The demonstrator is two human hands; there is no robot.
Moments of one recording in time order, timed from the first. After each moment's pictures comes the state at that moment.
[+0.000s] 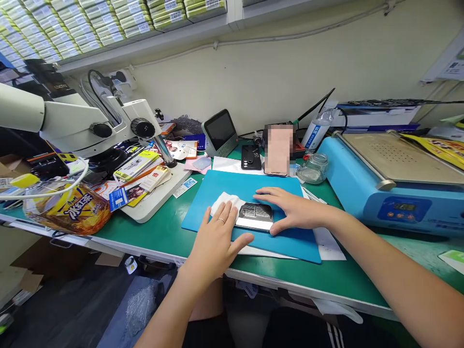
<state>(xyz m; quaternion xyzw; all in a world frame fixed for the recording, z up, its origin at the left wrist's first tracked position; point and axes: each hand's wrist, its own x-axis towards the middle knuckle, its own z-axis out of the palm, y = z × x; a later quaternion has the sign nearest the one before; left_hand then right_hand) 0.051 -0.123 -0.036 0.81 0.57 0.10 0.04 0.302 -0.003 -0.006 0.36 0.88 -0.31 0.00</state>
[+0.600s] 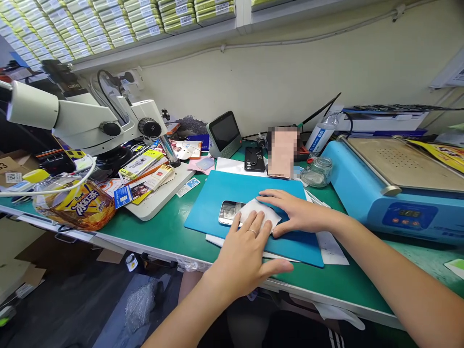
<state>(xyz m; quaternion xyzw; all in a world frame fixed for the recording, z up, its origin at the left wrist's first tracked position) 0.092 -0.132 -0.030 0.86 0.48 0.12 0.08 0.301 -0.004 -0.003 0.36 0.88 -0.30 0.01</state>
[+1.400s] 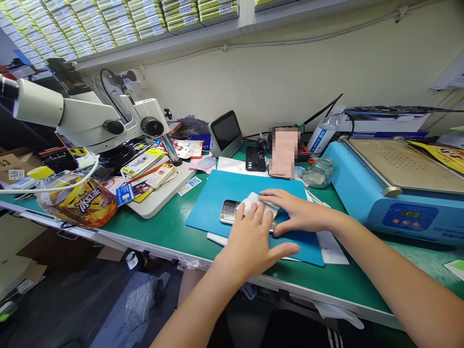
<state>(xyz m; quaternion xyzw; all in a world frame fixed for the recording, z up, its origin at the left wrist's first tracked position) 0.108 -0.112 -0.020 0.84 0.51 0.13 0.09 0.301 -0.003 -0.006 0.36 0.88 -0.30 0.00</state>
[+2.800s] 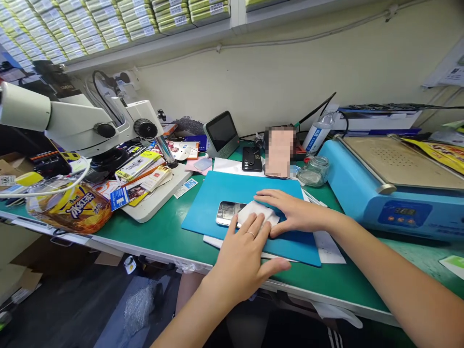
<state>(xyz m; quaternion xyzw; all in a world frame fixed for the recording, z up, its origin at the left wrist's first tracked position) 0.094 -0.136 -0.031 0.85 0.49 0.14 0.12 0.302 -0.004 -0.007 0.36 0.88 -0.30 0.00</state>
